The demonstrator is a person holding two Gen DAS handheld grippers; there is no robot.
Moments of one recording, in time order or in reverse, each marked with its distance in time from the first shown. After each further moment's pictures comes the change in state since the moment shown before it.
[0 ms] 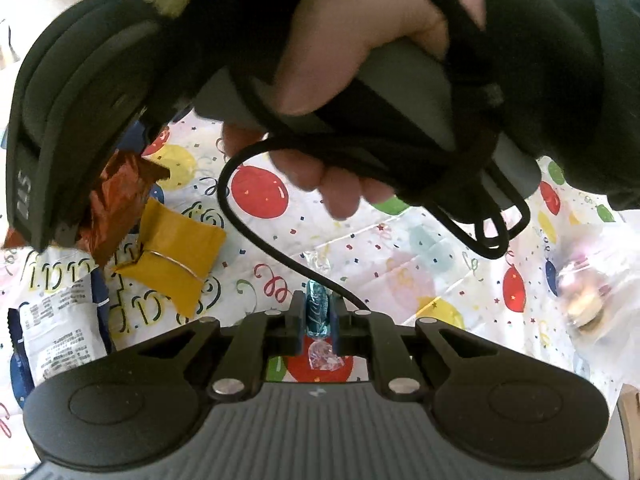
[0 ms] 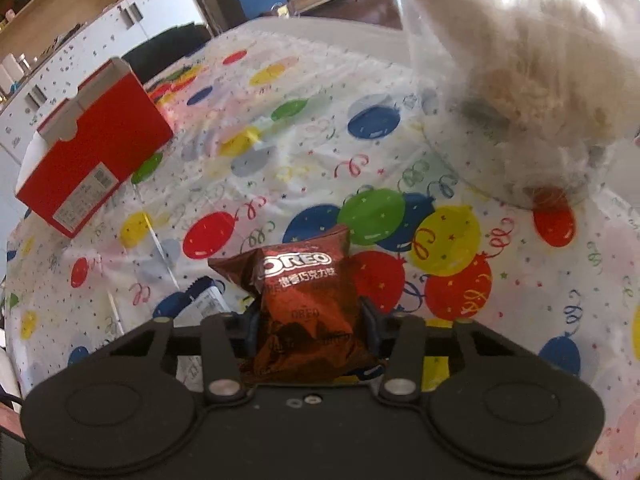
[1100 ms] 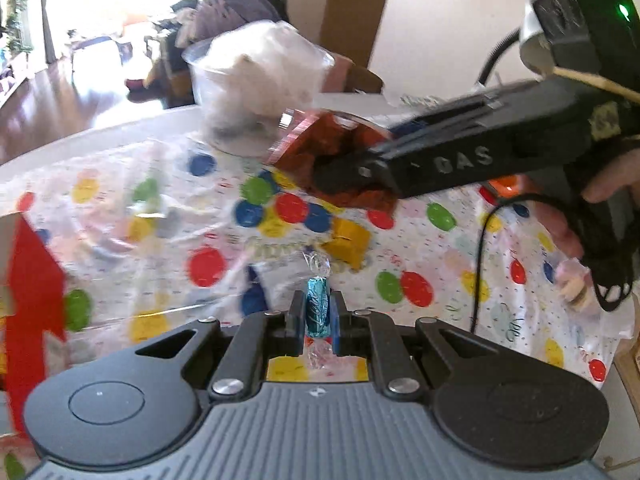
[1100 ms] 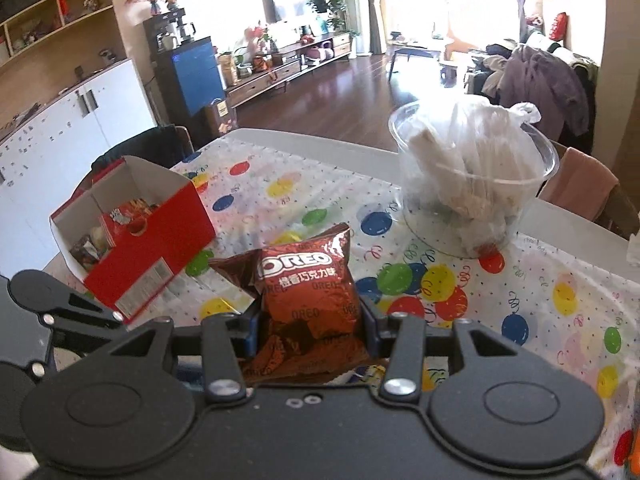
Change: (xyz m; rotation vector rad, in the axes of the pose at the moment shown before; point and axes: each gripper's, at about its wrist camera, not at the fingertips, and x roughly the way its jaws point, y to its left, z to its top) left arm -0.199 0.077 -0.068 -0.025 -0.195 0.160; right arm -0.112 0.142 -0.011 0.121 -0.284 -0.232
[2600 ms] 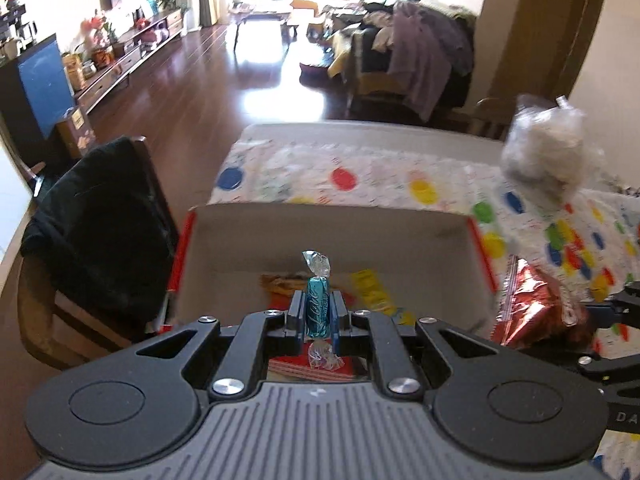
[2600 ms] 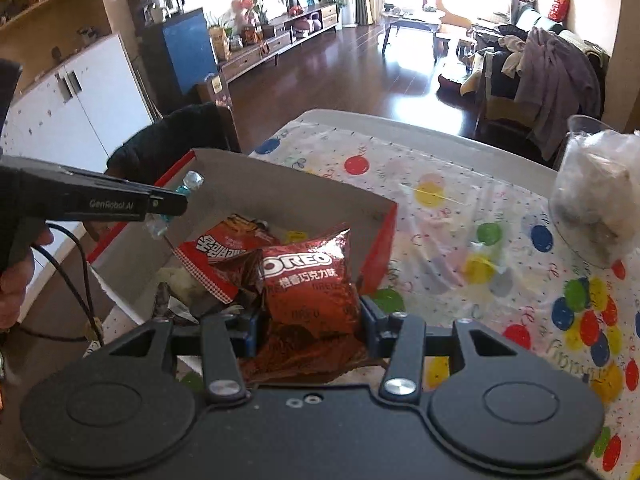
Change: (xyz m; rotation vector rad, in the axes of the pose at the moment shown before) left arm -0.115 0.336 -0.026 -0.264 0.017 0.335; right arm 0.130 0.260 0.071 0.053 0.102 -0.096
